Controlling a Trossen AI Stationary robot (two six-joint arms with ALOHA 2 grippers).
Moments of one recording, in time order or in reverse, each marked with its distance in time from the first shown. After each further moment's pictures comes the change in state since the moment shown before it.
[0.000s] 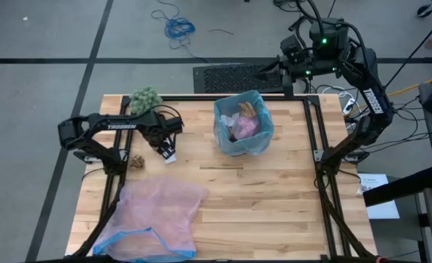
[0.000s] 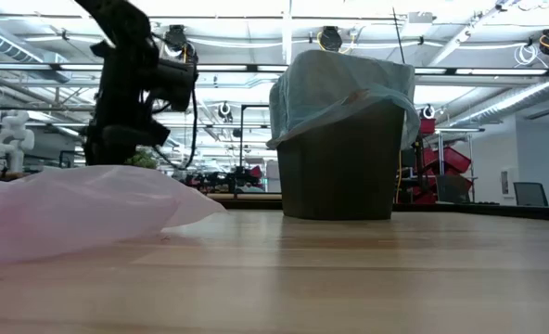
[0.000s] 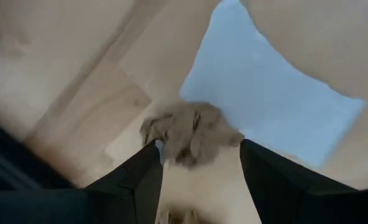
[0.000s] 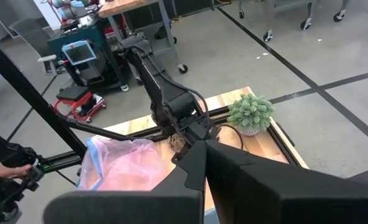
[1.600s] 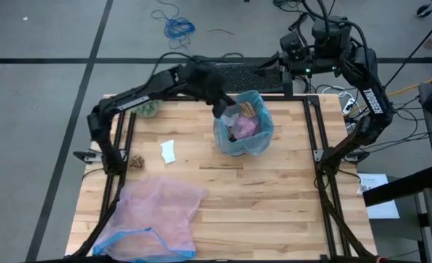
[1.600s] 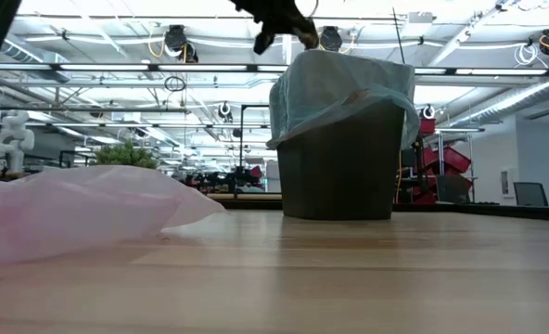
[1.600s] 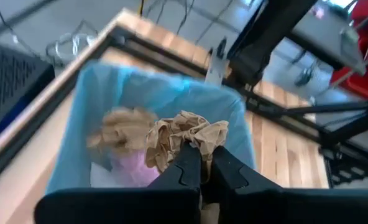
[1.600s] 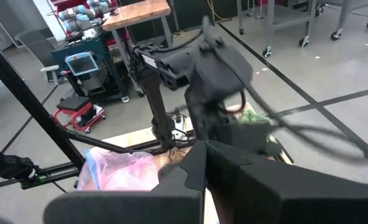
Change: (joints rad) left arm -0.008 0.317 1.079 0.307 0.449 0.173; right arm 0.000 0.000 0.000 0.064 0.001 0.000
